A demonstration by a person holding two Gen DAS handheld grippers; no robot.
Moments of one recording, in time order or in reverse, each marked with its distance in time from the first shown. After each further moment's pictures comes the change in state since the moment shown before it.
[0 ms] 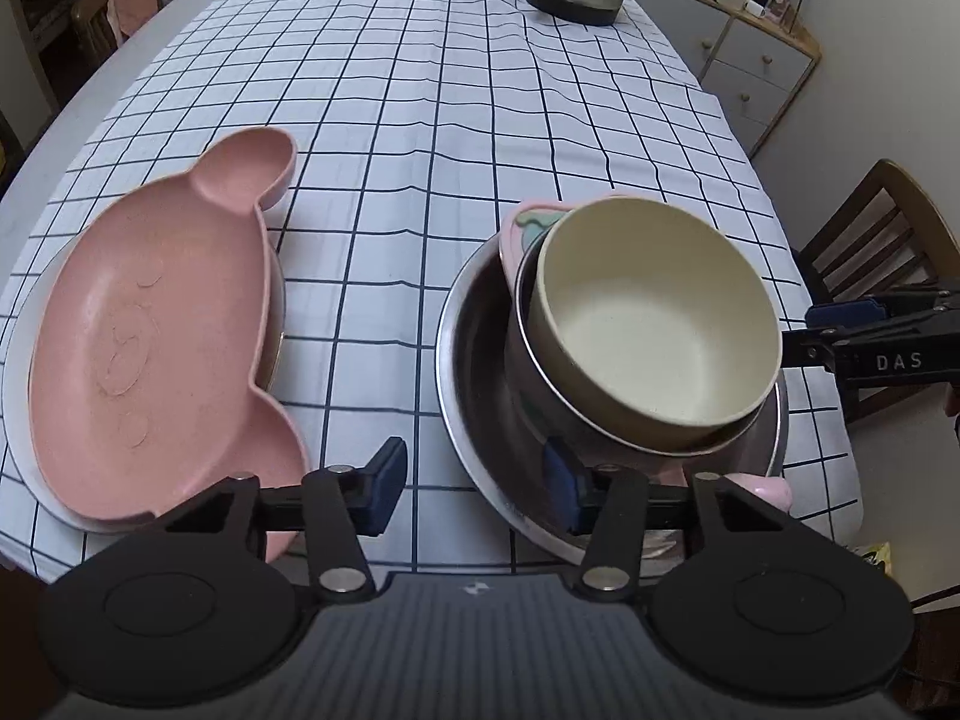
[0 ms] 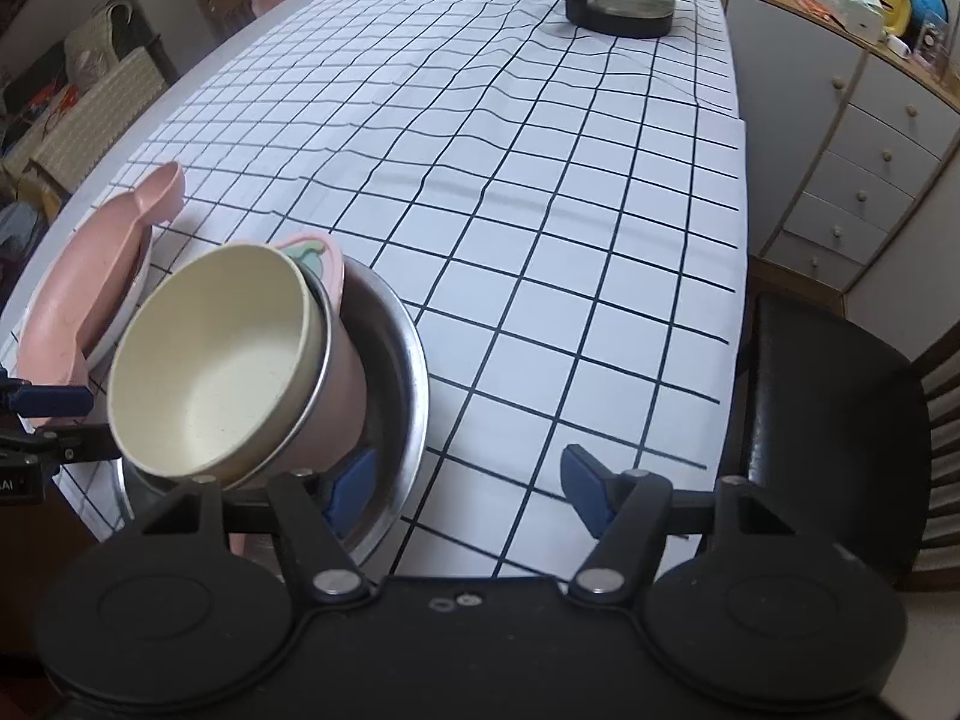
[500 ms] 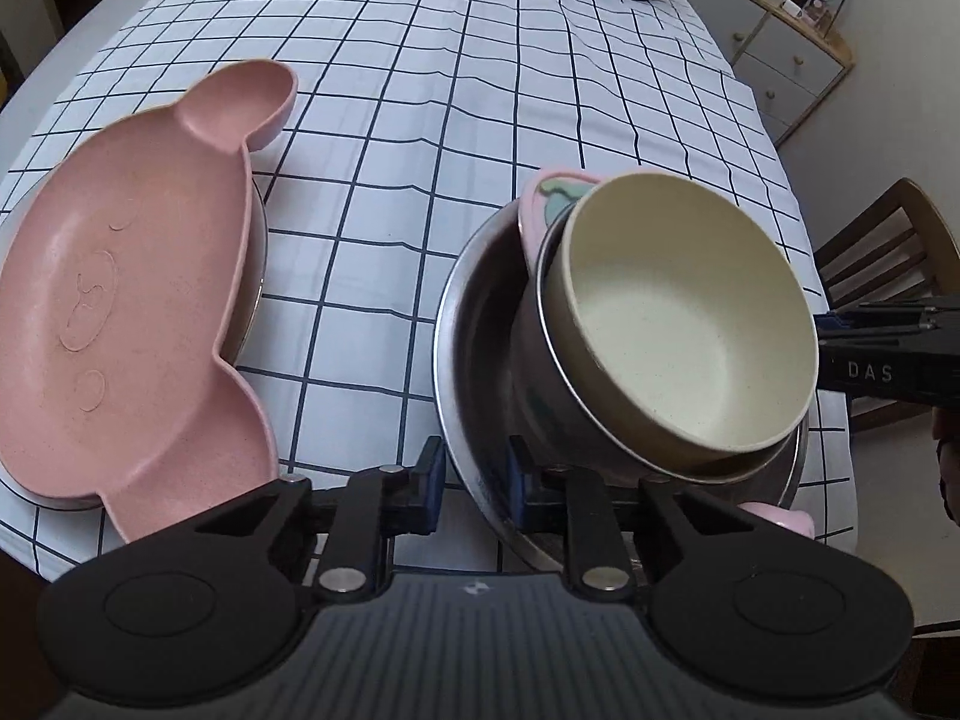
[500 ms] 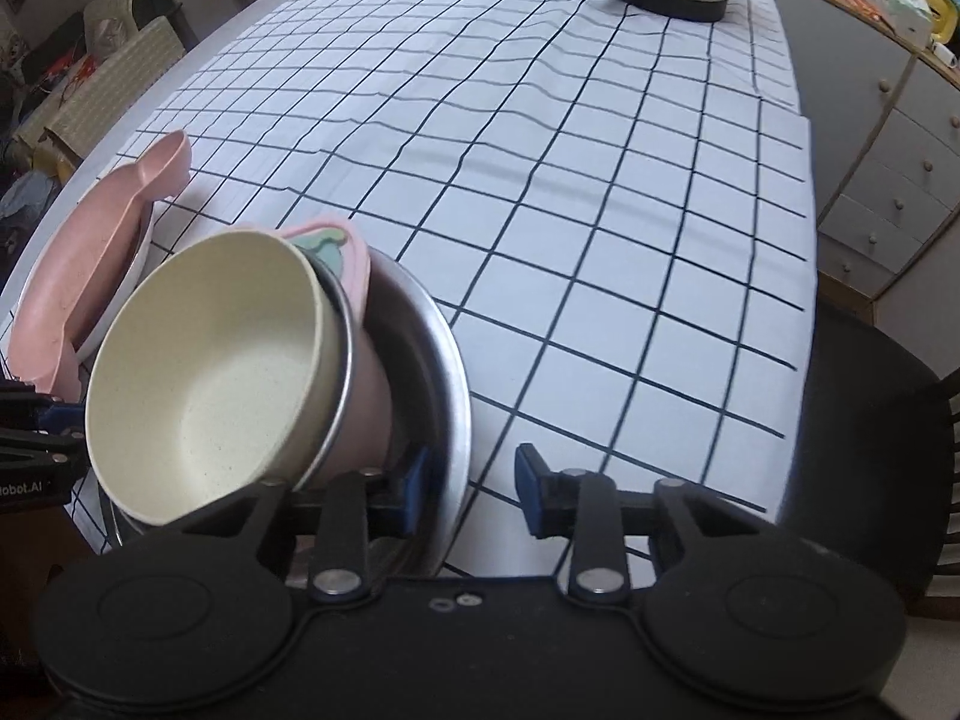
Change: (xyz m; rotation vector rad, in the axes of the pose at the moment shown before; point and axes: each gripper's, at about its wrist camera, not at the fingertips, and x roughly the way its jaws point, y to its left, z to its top) left arm 0.028 0.007 0.004 -0.099 0.079 -0.035; right arm 0.034 0.014 0.016 -0.037 0.049 0.044
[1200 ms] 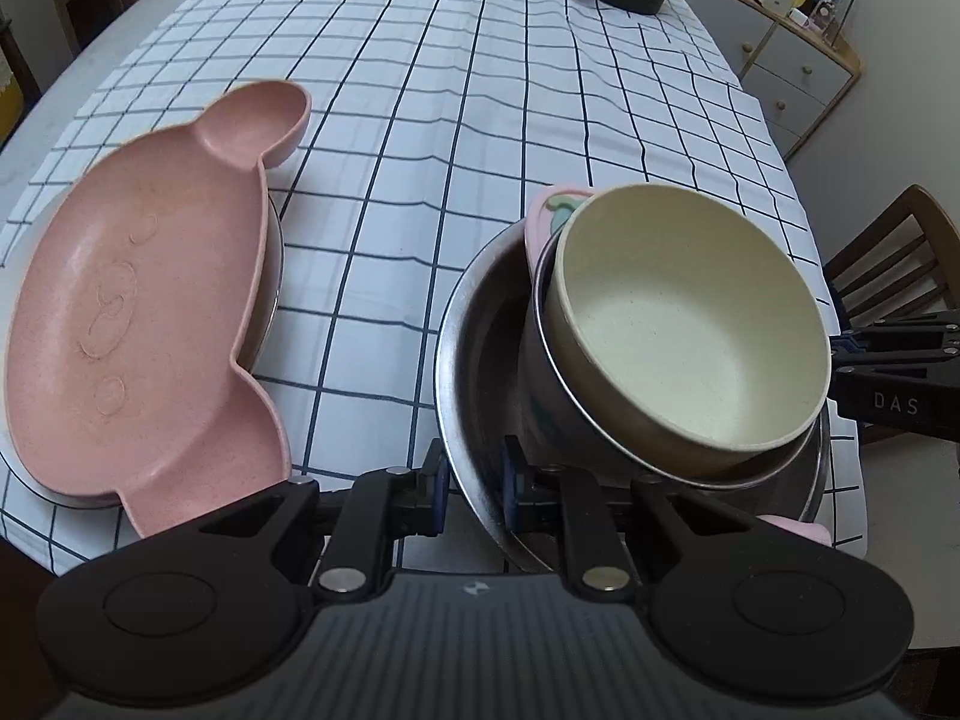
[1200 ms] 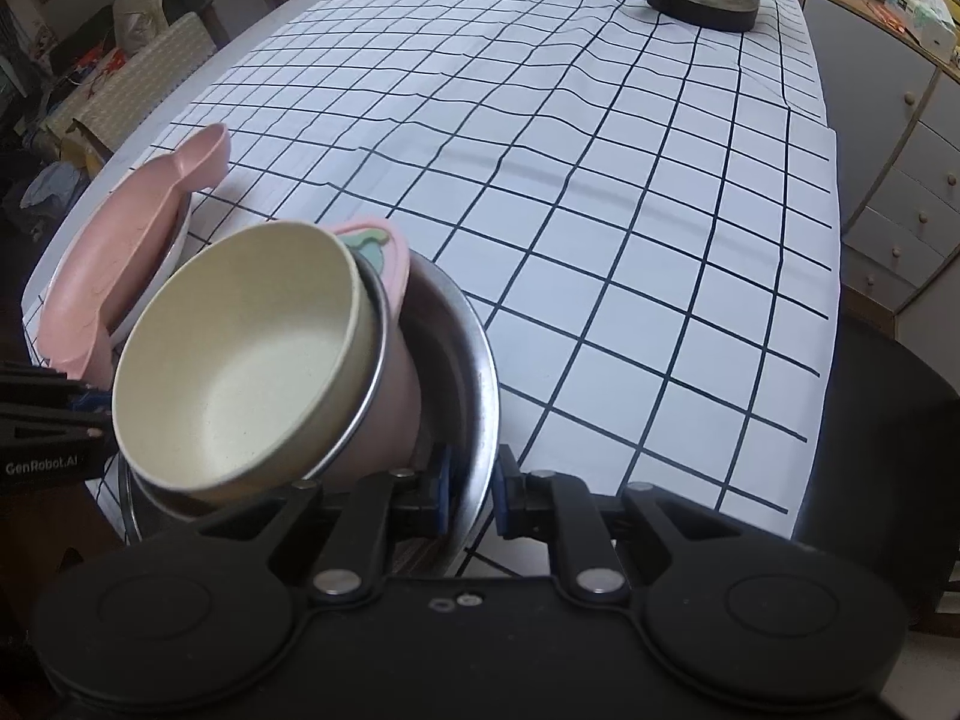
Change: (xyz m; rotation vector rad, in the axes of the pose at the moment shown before) left arm -0.010 -0.003 -0.002 0.005 -0.044 0.039; right arm -0.010 0.006 -0.006 -0.035 -0.014 0.041
